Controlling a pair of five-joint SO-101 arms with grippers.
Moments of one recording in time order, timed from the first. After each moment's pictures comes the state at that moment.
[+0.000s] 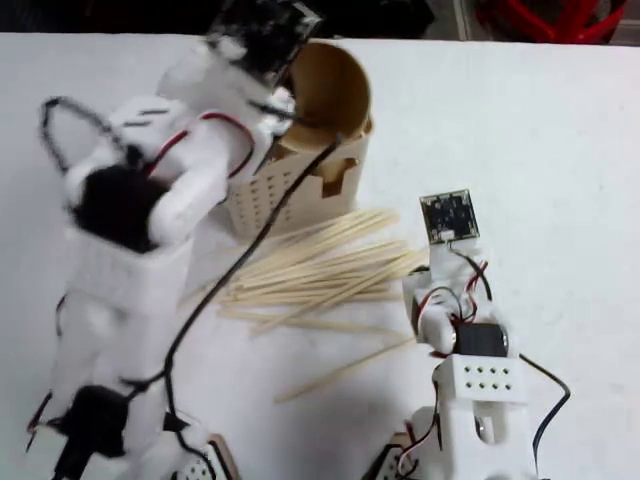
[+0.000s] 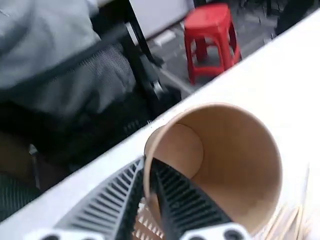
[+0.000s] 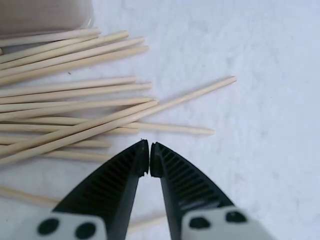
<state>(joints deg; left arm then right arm) 18.9 -14.5 -26.6 75.4 -18.9 -1.1 -57.0 73.0 43.5 13.8</state>
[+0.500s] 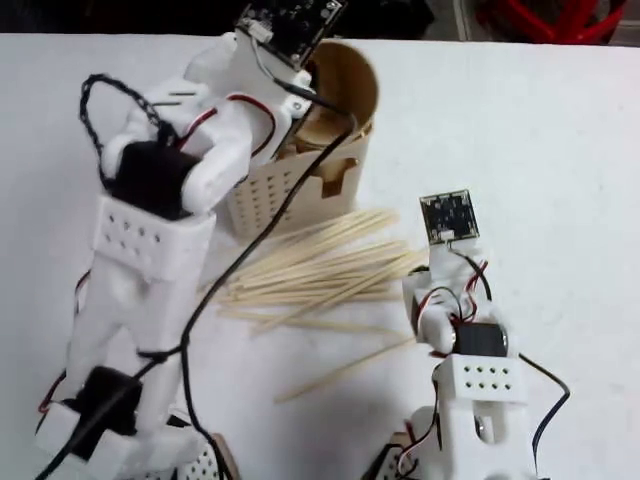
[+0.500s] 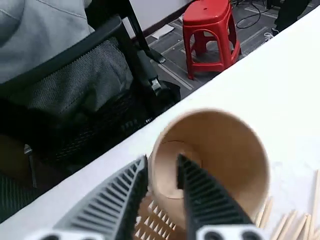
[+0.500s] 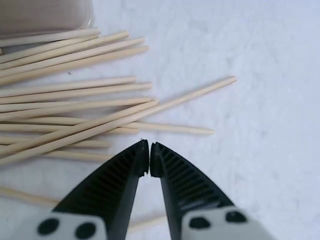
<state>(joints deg) 18.9 -8.2 -26.6 70.6 -18.9 -1.1 -57.0 73.0 43.5 13.8</state>
